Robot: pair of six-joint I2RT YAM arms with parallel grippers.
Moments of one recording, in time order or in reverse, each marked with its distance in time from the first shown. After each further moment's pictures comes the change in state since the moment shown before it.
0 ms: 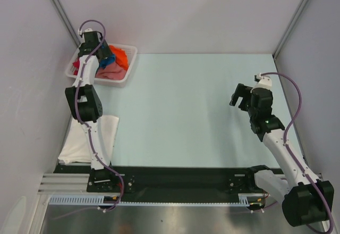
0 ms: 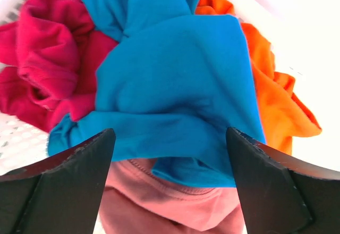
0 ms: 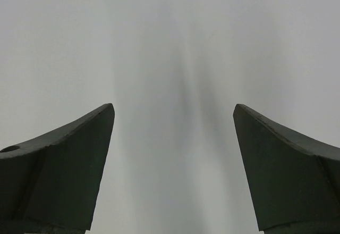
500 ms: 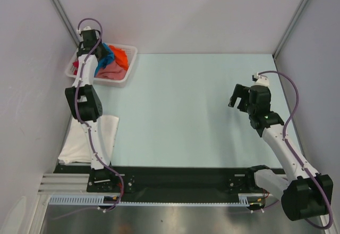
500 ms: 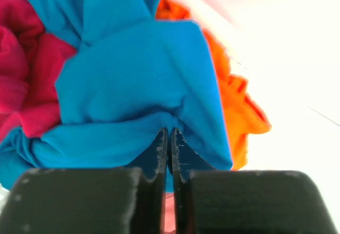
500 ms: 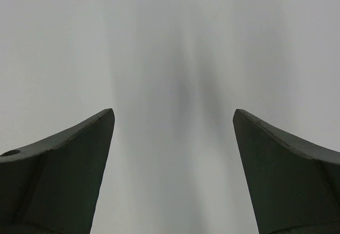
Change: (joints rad) left arm 0.011 0.029 0.050 0.011 0.153 -0.097; right arm 0.000 0.046 0.043 -0.109 -0.016 0.021
